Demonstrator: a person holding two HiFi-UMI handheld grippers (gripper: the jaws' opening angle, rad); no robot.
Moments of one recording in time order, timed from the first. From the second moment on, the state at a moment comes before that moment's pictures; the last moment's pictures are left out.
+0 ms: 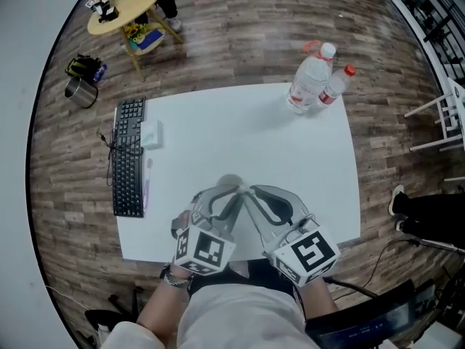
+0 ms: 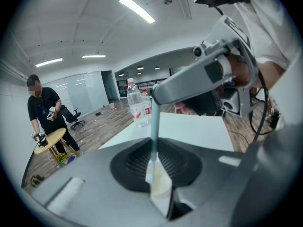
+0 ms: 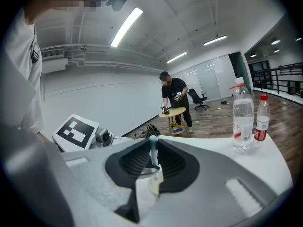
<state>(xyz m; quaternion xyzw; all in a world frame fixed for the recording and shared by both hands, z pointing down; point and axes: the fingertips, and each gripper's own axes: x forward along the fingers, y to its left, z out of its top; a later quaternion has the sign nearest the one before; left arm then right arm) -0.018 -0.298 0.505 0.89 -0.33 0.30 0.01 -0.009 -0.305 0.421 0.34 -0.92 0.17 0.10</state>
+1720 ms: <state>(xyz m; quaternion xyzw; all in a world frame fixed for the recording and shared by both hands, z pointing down) -0.023 -0.288 0.548 0.89 -0.31 0.32 0.06 -0.010 -0.308 0.468 0.35 -0.89 0.27 0.10</state>
